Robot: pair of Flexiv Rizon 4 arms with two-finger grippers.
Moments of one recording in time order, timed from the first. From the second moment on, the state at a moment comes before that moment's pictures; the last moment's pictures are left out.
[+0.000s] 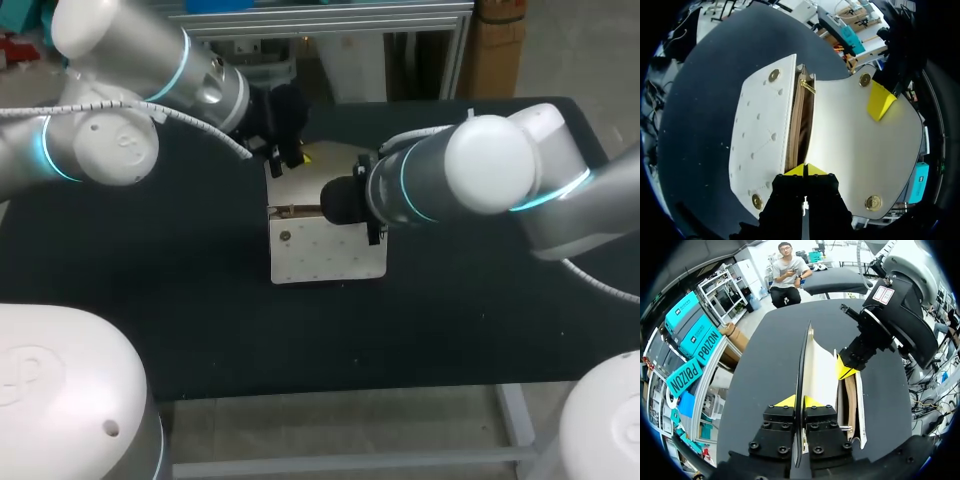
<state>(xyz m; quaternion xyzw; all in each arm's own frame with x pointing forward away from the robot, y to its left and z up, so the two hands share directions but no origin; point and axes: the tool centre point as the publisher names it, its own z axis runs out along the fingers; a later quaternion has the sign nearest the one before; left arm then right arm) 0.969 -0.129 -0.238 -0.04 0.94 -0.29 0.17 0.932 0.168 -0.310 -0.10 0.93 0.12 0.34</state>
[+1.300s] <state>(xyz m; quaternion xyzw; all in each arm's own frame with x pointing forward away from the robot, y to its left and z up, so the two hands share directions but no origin) 0.974 -0.124 -0.242 -0.06 0.94 -0.30 0.17 0.902 0.172 -0.319 -0.14 0.94 0.09 0.29</state>
